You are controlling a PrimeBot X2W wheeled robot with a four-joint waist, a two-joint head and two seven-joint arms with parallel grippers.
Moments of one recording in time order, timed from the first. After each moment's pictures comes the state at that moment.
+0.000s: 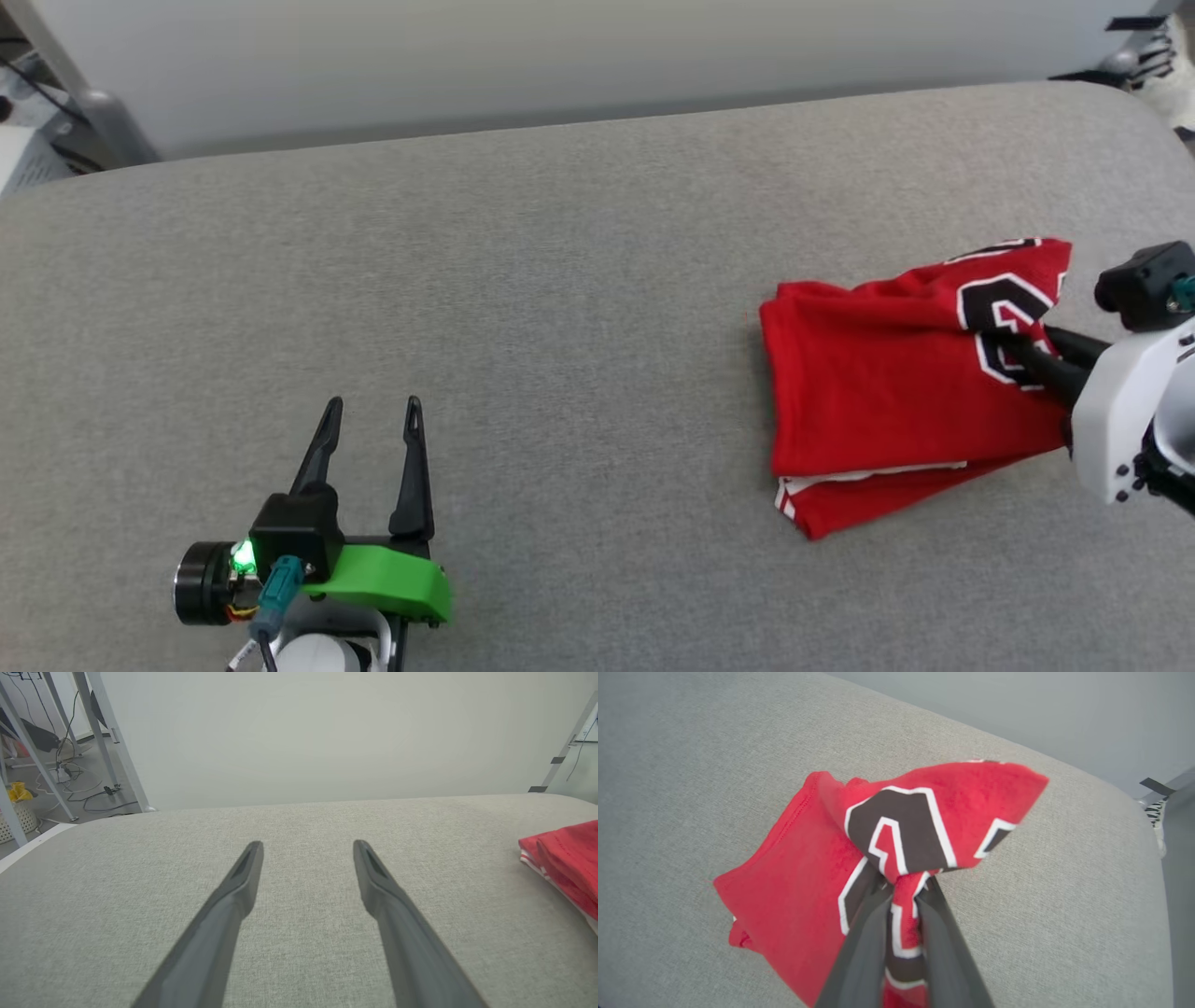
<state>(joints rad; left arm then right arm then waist) -0.04 0.05 -0.06 0.09 -0.08 0.00 -0.26 -0.48 -0.80 0.61 0.10 0.79 0.13 0.30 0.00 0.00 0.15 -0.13</state>
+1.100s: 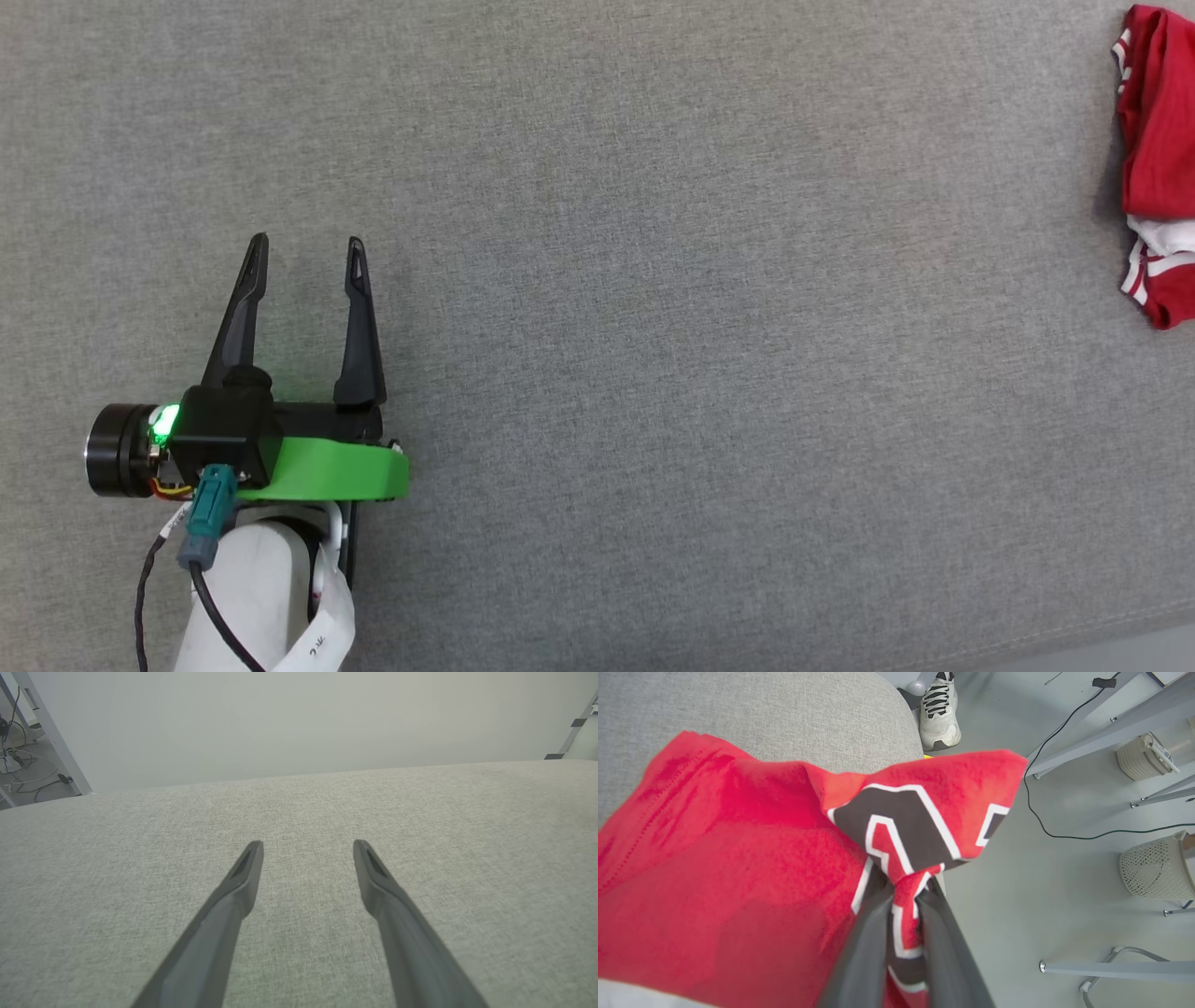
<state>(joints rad) -0.21 0.11 -0.03 -0.05 -0.03 -0.01 -0.26 -0.86 -0.88 0.41 0.70 0.62 0.13 0.17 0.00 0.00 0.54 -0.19</state>
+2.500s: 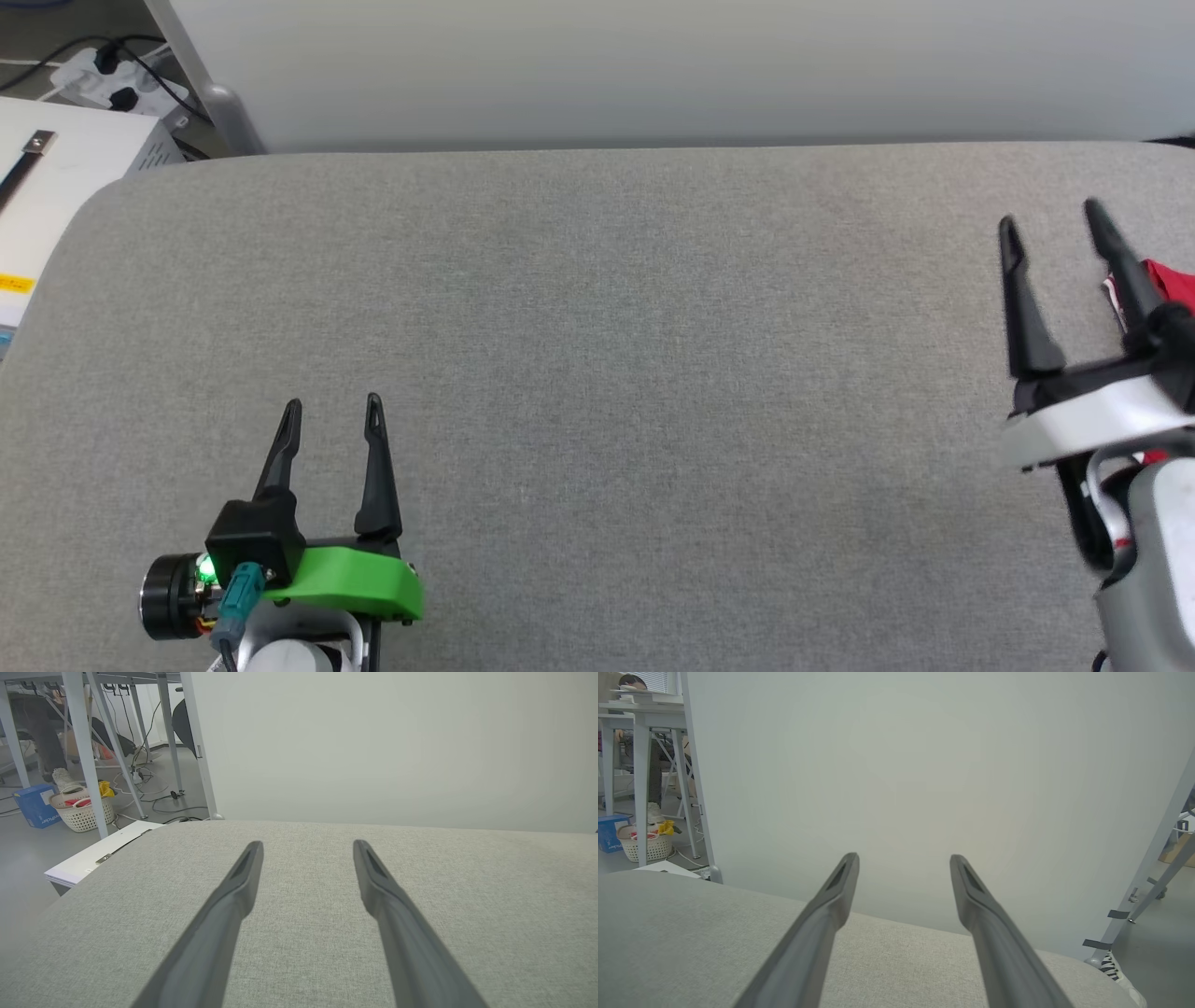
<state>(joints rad) -0.03 0.06 -0.01 0.06 -0.11 0.00 -0.26 -0.32 -0.26 0.03 0.12 0.18 0.13 -0.26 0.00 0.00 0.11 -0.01</state>
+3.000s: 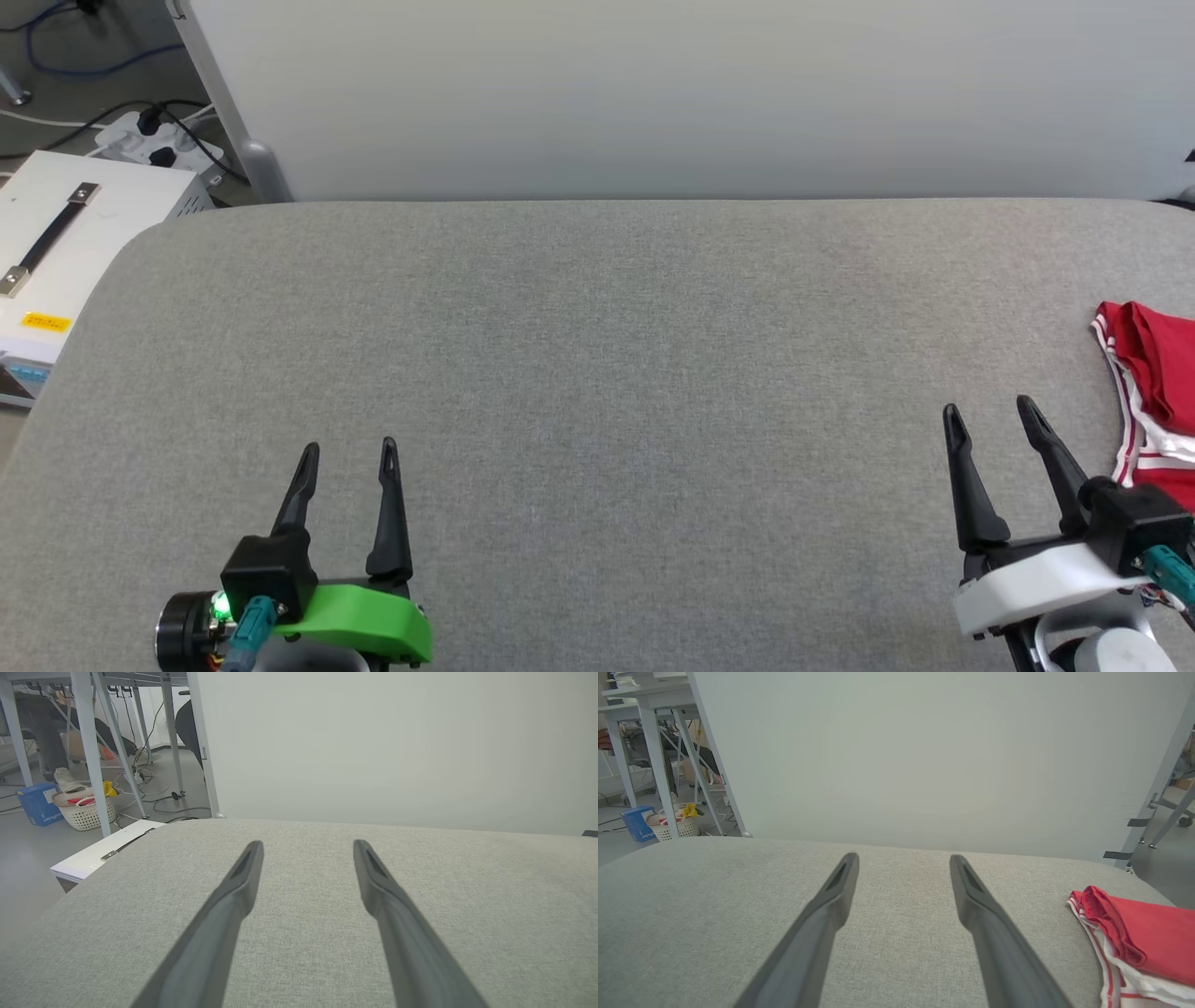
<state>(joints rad) 0.03 0.06 -0.02 0.07 -0.12 -0.02 -0.26 -0.02 -0.13 0.01 0.09 0.16 0.13 -0.26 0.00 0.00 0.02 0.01</state>
